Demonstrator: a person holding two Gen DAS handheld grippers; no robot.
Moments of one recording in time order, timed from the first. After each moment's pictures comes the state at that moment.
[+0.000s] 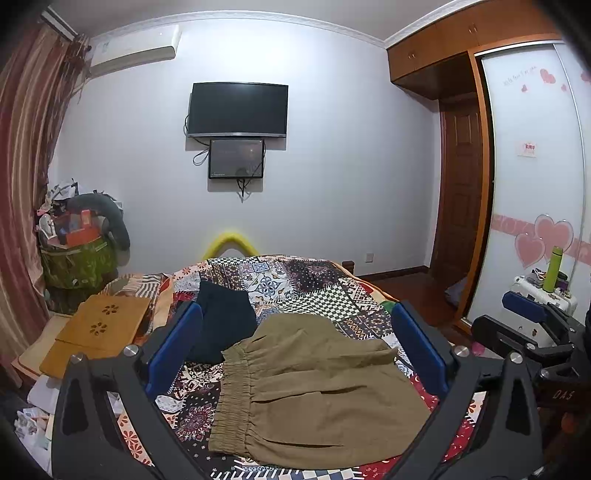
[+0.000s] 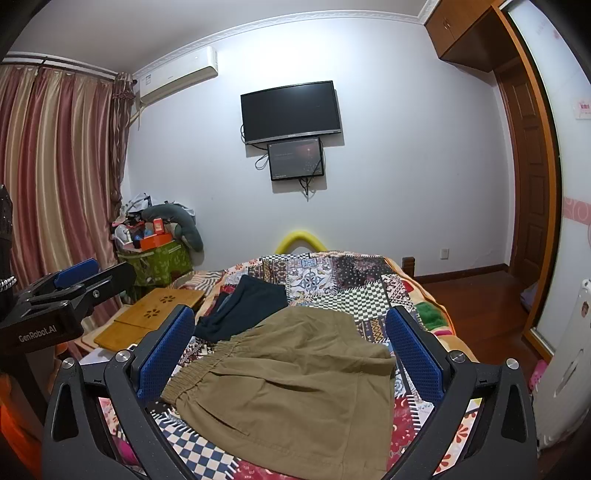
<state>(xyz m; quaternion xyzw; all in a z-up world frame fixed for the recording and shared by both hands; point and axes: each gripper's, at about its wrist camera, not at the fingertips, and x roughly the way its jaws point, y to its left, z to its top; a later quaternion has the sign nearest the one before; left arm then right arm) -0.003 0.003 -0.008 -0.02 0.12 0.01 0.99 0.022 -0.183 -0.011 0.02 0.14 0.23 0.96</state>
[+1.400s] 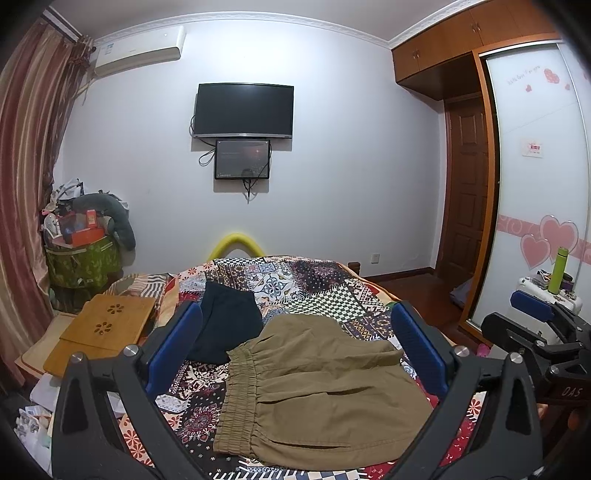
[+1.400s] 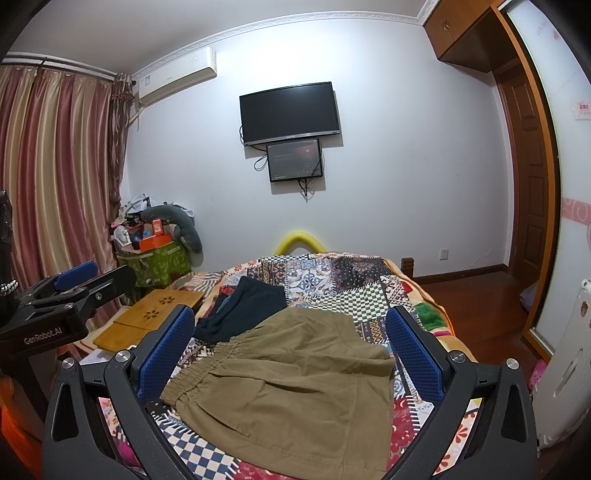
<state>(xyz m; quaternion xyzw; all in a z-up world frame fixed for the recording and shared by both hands) 0.000 0.006 -0.009 -0.02 0.12 0.02 0.99 0.023 -0.181 -0.012 0.02 0.14 0.23 0.96</state>
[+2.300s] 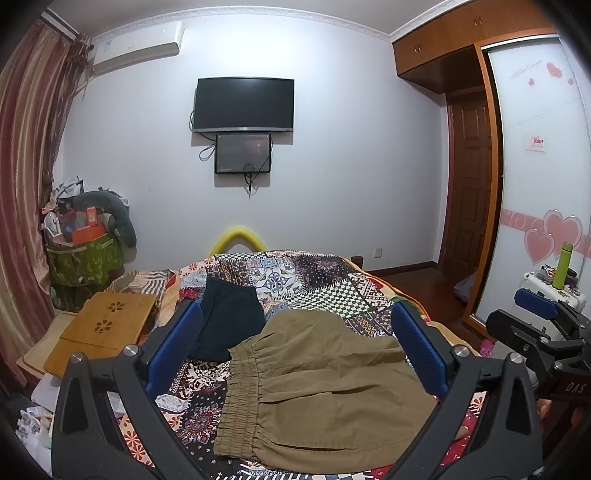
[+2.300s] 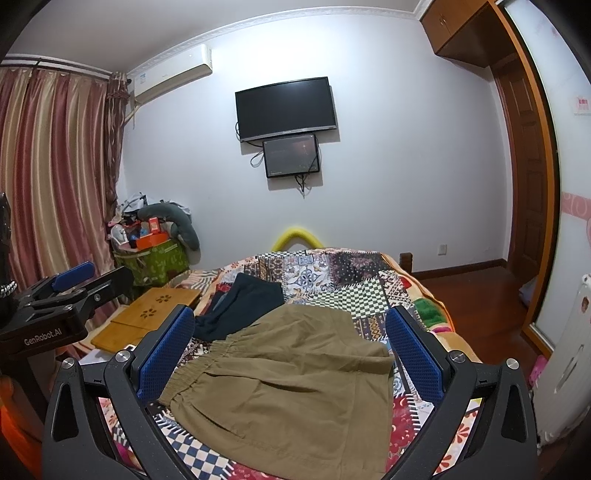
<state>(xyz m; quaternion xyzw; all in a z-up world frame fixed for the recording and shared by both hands) 0.017 0.011 -0.014 -0.02 0.14 0.03 0.99 0.034 -0.184 -0.015 0.02 0.15 0.23 0.96</state>
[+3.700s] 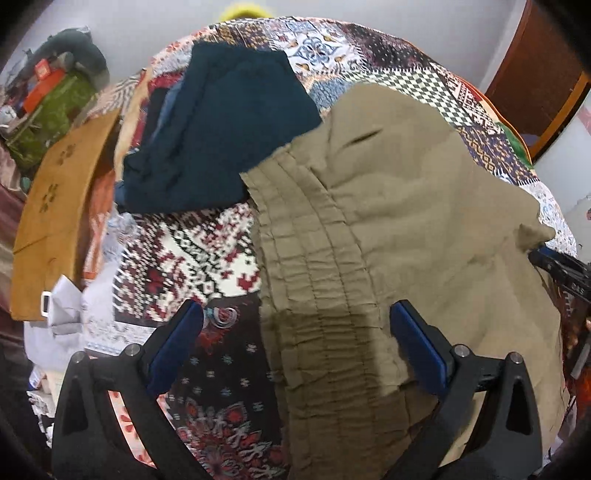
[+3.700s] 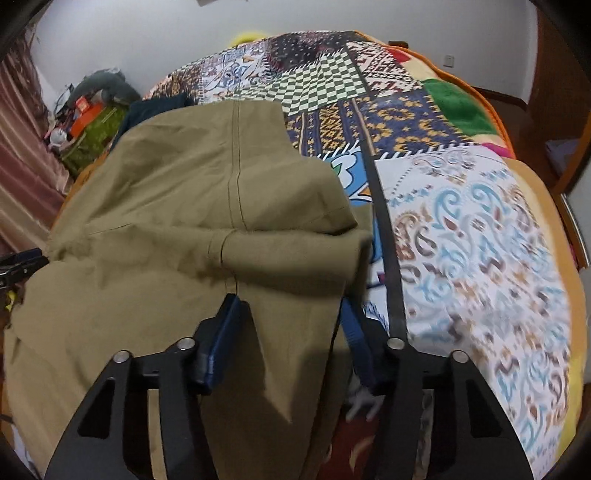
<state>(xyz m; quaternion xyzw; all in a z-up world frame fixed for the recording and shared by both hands) 0.278 0.127 -0.243 -0.05 0.55 0.03 0.83 0.272 -0.222 -0.227 0.01 0.52 0.22 0.83</state>
